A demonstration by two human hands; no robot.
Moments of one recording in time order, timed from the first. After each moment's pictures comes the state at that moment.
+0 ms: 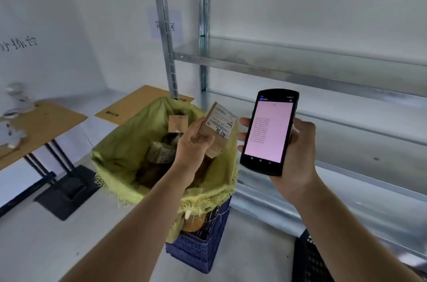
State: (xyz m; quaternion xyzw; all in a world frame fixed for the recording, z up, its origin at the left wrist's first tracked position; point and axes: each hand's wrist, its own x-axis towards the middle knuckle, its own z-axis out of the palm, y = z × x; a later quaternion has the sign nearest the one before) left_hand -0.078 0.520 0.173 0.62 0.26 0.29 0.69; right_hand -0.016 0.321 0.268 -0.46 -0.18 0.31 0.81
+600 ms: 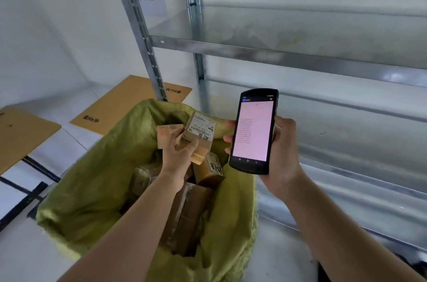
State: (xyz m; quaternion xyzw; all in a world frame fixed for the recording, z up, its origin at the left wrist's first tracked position) left_hand 0.078 0.704 0.080 0.53 0.40 0.25 0.71; right_hand 0.165 0.513 0.173 -0.46 -0.14 0.36 0.80
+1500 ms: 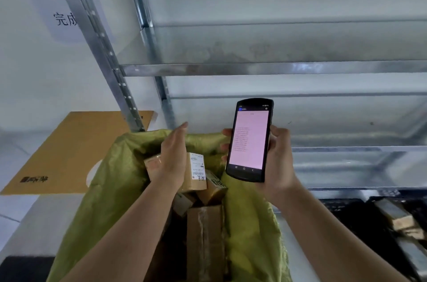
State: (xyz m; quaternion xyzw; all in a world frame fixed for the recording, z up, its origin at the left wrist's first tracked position) left_hand 0.106 0.798 0.120 0.66 0.26 0.14 0.69; right_hand 0.105 0.590 0.181 -0.50 -0.03 0.20 0.84
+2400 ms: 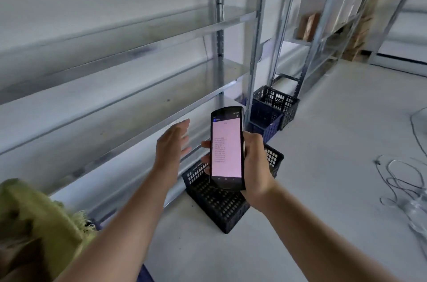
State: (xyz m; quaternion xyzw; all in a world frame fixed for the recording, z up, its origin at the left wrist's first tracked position) left_hand 0.023 0.240 0.162 0.67 -0.03 -0.14 0.73; right_hand -0.108 0.108 0.183 -0.50 0.15 -0.07 0.85
